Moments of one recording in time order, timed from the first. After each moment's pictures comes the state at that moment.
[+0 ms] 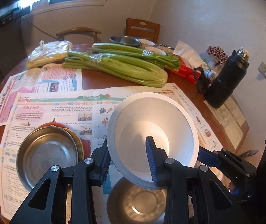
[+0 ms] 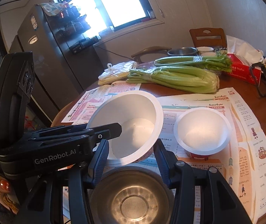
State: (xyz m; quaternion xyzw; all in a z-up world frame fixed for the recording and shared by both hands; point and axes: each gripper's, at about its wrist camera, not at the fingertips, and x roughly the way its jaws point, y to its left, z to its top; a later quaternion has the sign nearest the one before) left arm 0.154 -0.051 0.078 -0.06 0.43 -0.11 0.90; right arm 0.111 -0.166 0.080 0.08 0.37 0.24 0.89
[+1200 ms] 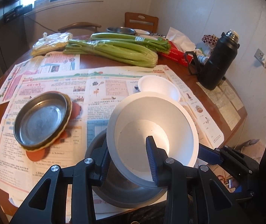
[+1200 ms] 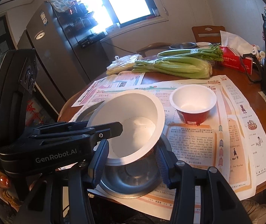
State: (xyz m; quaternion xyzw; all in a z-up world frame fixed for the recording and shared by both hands) left arm 0.081 -0.080 0.059 -0.05 0.45 -0.10 0.89; right arm 0.038 -0.197 0.070 0.07 0.38 0.26 0.88
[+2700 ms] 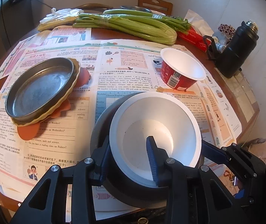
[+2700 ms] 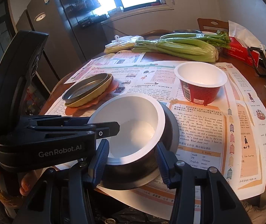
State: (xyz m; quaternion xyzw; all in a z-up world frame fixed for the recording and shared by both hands) left arm 0.090 -0.066 0.003 -0.06 0.50 -0.07 0.86; right arm 0.041 -0.173 0.021 0.02 0.42 0.25 0.87
